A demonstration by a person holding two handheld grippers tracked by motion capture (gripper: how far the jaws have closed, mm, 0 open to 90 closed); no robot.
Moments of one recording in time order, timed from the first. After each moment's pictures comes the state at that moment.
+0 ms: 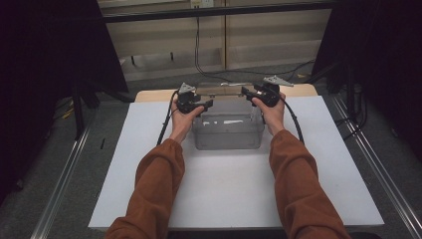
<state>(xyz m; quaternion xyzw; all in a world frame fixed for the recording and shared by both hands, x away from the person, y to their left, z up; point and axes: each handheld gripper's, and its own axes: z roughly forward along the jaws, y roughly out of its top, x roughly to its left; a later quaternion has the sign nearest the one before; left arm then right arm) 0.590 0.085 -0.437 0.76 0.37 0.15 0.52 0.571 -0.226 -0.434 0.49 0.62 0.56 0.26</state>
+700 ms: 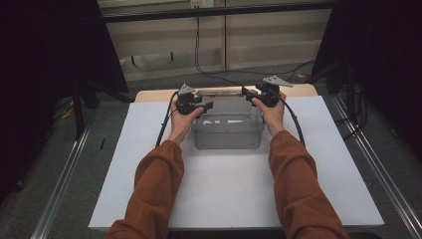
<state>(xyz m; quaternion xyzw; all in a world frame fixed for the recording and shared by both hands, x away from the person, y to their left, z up) 0.585 0.085 -0.436 0.77 0.35 0.14 0.52 0.570 -0.225 -0.433 0.48 0.62 0.55 0.28</state>
